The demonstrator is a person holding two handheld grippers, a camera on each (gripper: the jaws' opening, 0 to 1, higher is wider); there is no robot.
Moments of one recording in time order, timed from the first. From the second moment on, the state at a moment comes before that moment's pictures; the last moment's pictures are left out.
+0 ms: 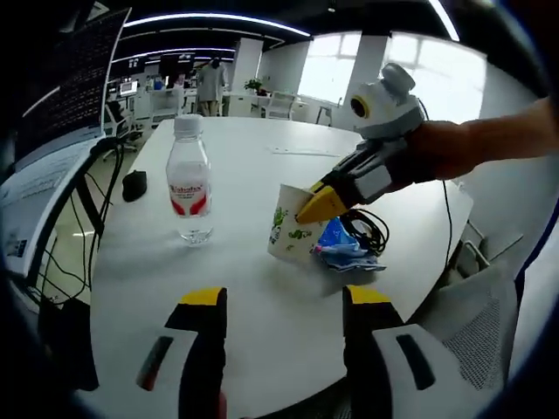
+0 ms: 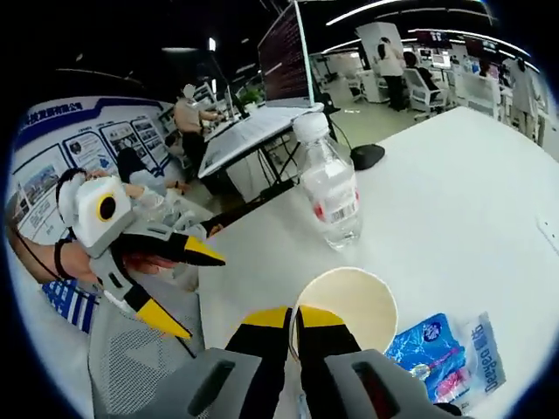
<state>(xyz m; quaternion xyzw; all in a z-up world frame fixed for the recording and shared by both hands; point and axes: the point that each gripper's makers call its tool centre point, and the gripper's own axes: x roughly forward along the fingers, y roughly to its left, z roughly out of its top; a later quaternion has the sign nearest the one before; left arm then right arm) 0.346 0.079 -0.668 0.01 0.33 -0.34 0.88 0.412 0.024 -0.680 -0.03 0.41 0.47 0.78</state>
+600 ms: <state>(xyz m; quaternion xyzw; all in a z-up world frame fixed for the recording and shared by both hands) 0.357 0.092 -0.664 -0.01 0.32 -0.33 0.89 0.444 0.043 -0.695 -0.11 0.41 0.47 0.77</state>
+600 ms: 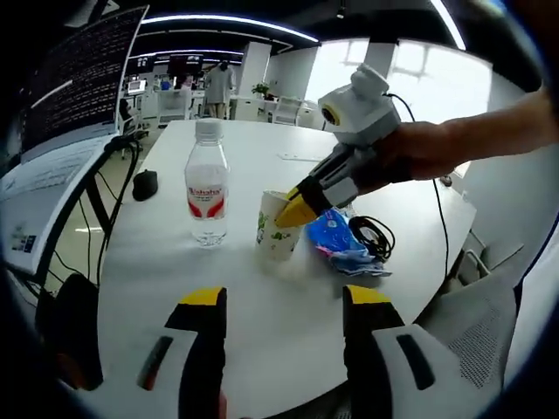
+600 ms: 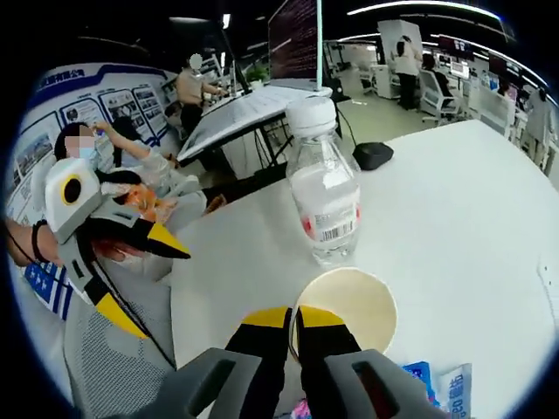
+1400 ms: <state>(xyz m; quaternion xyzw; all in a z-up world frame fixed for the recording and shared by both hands) 0.354 0.092 -0.667 -0.01 0.32 -0.34 0.88 0.478 0.048 -0.723 -0.26 0.39 0.47 0.75</state>
